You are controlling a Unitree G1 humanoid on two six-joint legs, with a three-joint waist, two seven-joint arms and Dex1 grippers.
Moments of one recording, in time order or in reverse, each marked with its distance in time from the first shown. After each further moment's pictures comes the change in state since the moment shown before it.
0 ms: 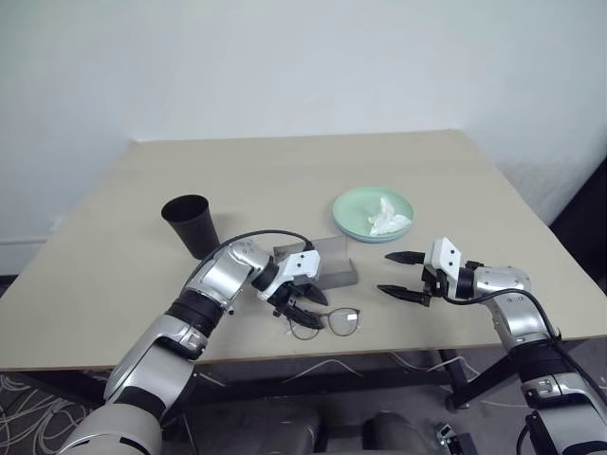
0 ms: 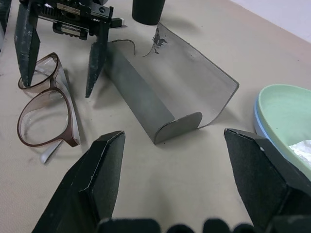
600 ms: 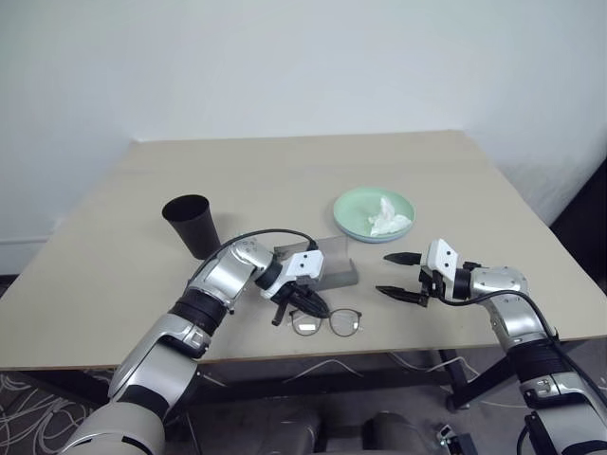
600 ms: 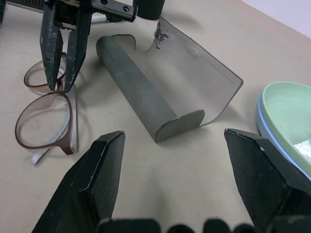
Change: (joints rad) left arm -0.009 -0.013 0.002 0.008 0.015 -0.035 0.003; right arm -0.005 0.002 0.019 0.010 -0.018 -0.009 -0.029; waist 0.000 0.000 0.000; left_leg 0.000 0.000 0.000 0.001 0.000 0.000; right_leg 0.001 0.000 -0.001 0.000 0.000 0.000
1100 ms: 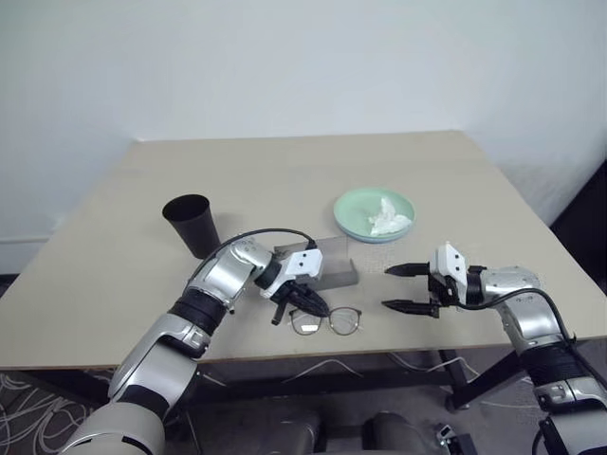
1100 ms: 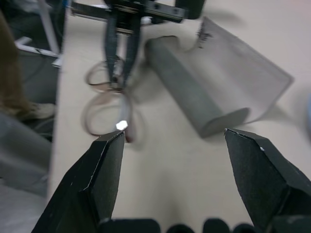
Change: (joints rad) left arm 0.000 -0.001 0.018 -0.001 -0.002 0.009 0.002; right arm 0.047 -0.066 0.013 -0.124 0.095 0.148 0.171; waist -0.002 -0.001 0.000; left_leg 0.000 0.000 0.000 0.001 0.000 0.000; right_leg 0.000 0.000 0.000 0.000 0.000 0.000
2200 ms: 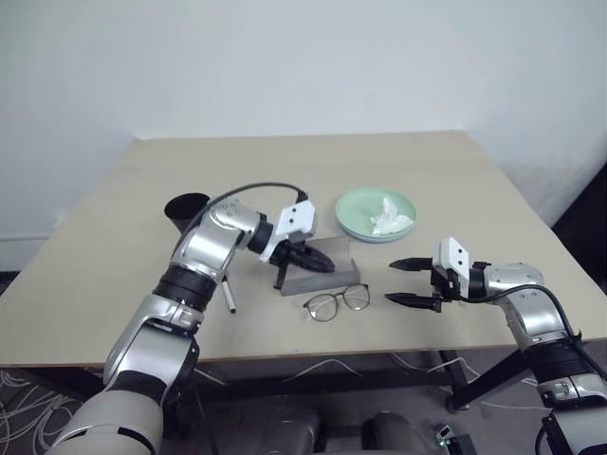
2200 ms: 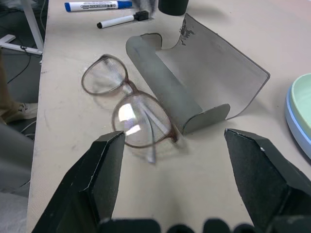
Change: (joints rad) left arm -0.145 0.030 0.143 -0.050 -0.070 0.005 0.054; right arm -0.033 -0.018 -0.011 0.034 -0.009 0.001 -0.058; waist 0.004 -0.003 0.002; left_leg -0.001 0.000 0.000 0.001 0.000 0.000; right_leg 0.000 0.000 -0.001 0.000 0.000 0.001
